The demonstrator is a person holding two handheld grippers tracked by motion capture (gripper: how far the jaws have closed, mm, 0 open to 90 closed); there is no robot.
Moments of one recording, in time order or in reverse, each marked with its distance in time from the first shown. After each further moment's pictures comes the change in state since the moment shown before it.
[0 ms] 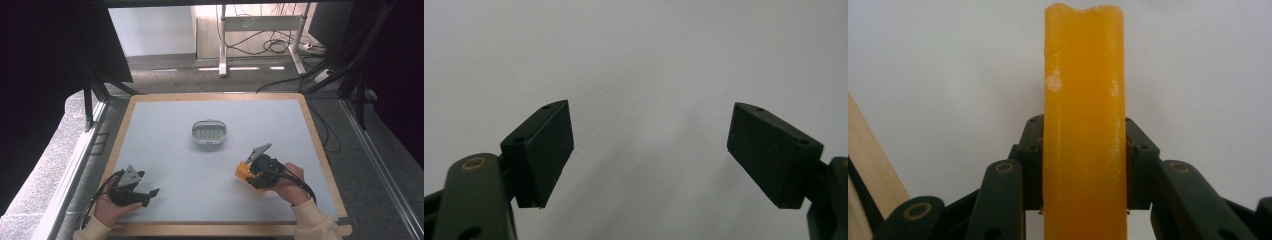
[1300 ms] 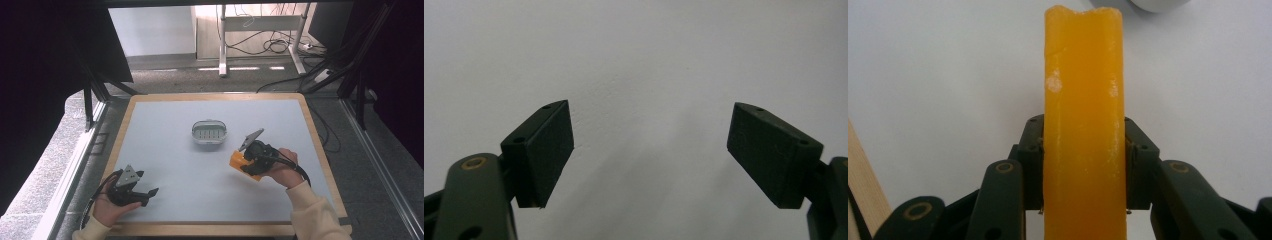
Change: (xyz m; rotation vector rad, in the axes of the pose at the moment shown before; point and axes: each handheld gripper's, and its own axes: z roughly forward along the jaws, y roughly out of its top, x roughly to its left) left arm 0.002 0.000 -0.003 -0.012 -0.005 -0.009; right arm -0.019 0.035 -0.002 -0.010 0.026 -0.066
